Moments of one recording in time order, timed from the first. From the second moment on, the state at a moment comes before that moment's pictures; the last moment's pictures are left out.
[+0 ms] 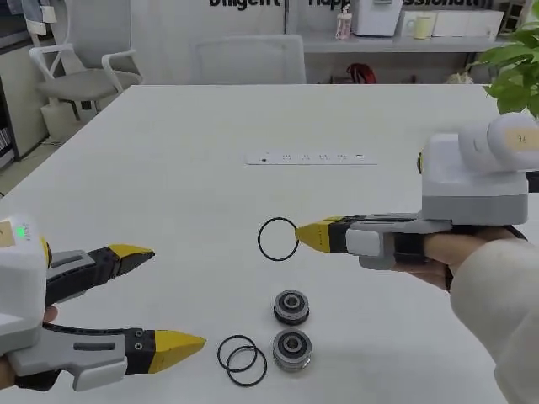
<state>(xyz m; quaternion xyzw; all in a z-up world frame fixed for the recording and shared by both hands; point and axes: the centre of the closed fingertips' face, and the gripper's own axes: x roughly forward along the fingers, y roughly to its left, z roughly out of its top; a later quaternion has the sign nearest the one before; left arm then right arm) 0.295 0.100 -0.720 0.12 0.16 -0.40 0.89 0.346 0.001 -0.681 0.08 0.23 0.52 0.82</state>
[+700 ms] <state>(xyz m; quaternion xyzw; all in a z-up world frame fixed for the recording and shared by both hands) 0.291 0.099 -0.726 0.13 0.16 -0.41 0.89 0.331 0.016 -0.689 0.06 0.24 0.55 0.80</state>
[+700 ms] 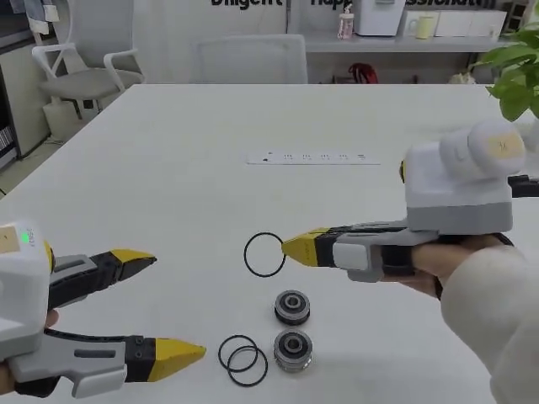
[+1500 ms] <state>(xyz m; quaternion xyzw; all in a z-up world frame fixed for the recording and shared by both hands) 0.289 0.097 -0.730 0.13 0.17 -0.42 0.88 0.313 0.030 -0.706 0.03 0.26 0.57 0.78</state>
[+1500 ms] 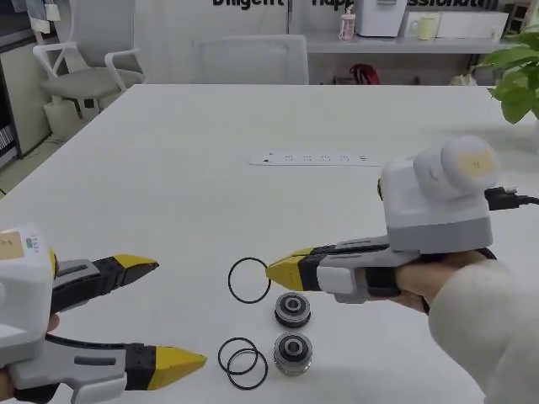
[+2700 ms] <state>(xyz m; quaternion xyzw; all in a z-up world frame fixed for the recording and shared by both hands) 0.285 0.095 -0.735 0.14 0.18 -0.43 0.88 0.283 0.050 -0.733 0.00 0.30 0.61 0.74</state>
